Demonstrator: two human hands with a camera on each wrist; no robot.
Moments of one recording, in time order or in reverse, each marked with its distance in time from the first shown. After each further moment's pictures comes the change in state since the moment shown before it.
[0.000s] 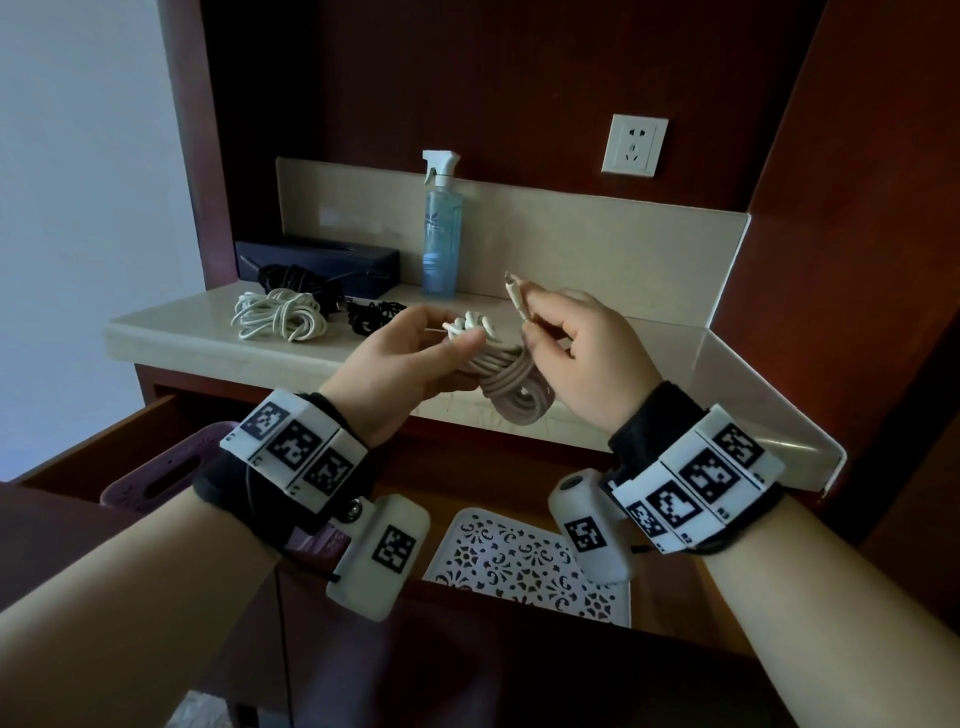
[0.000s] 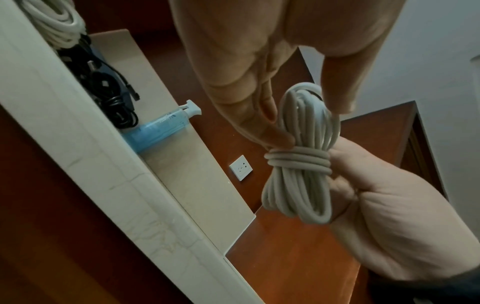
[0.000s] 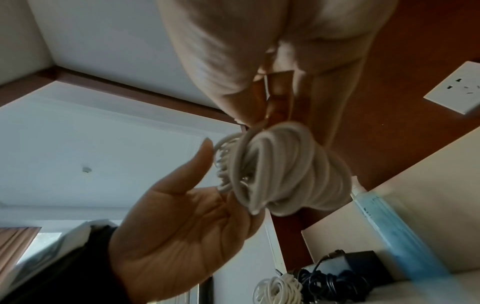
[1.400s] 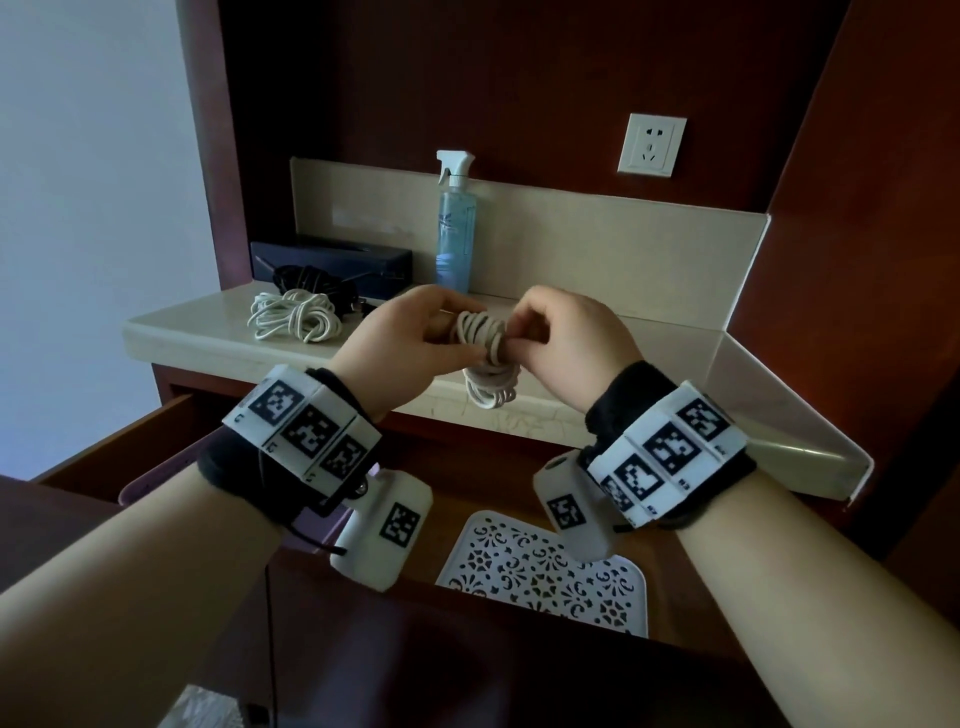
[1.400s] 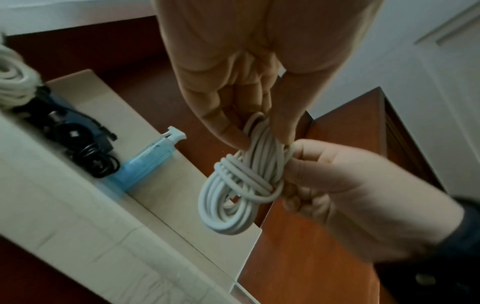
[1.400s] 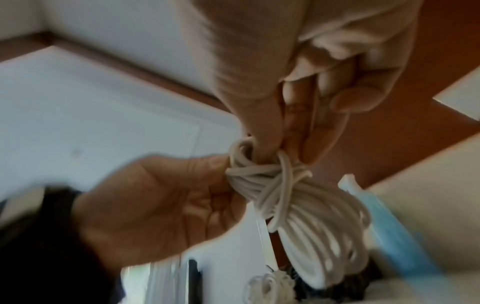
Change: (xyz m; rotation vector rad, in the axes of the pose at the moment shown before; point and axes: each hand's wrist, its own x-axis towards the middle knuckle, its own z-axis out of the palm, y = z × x) left_hand 0.012 0.010 -0.019 0.645 0.108 0.136; right_hand 0.023 -0.011 0.014 -0.132 -0.178 0.207
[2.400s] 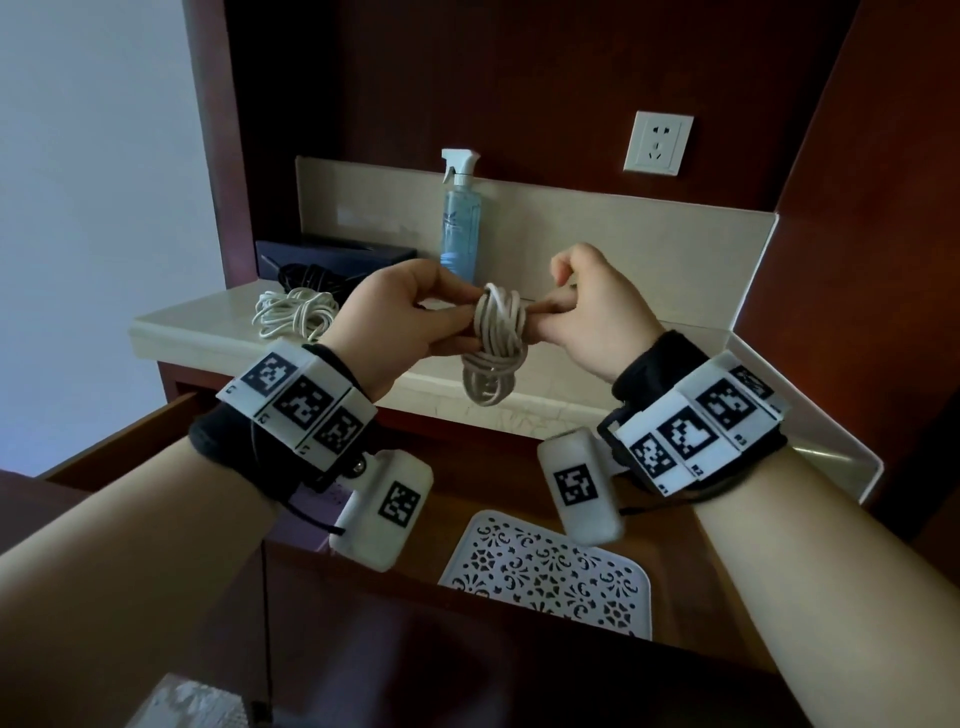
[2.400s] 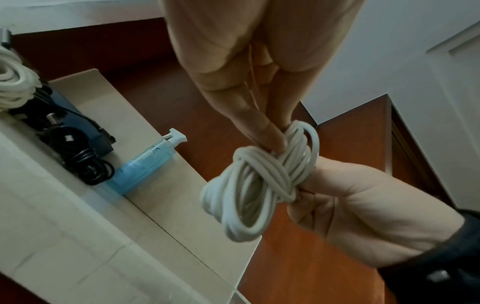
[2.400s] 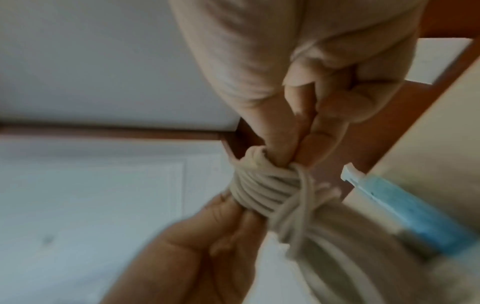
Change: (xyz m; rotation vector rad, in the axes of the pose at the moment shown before) left_hand 0.004 0.013 -0.005 -0.241 0.069 -0.054; right_hand 0.014 0.007 -0.013 0.344 -0.029 0.047
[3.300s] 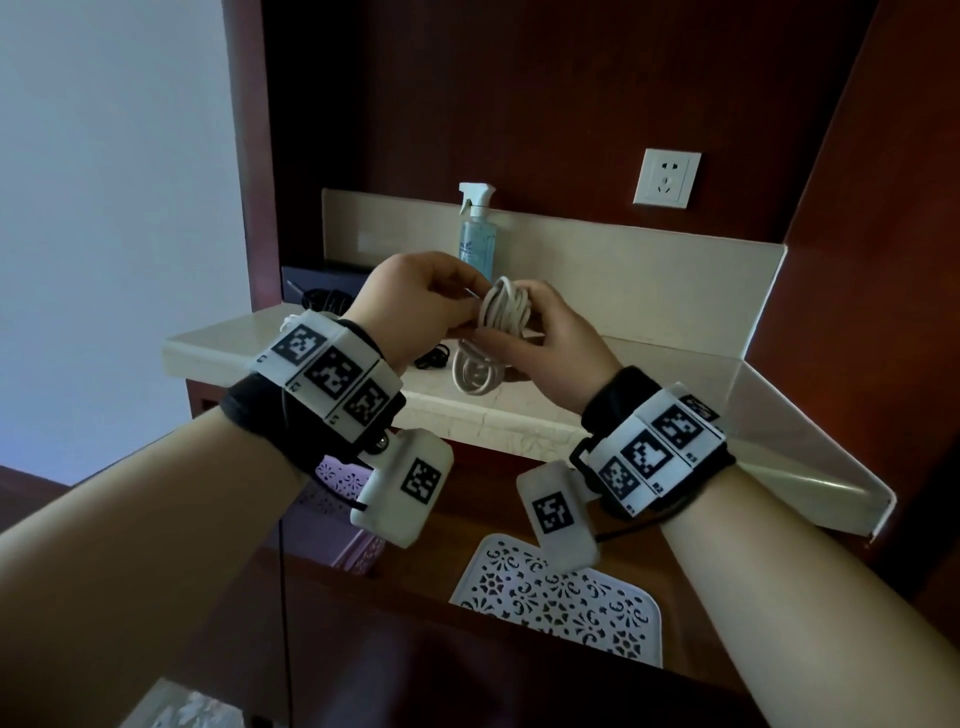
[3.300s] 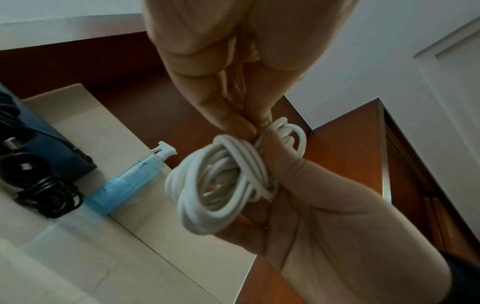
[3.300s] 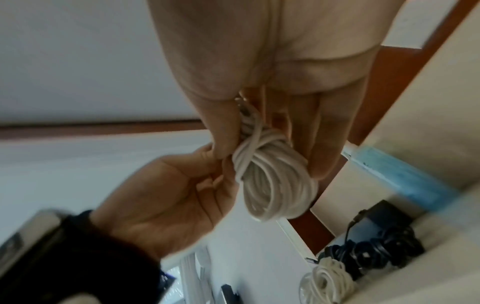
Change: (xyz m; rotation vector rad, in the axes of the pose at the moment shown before) left_hand 0.010 0.030 -0.006 0.194 0.079 0.033; right_hand 0.002 -0.010 0.027 0.226 -0.048 -0.044
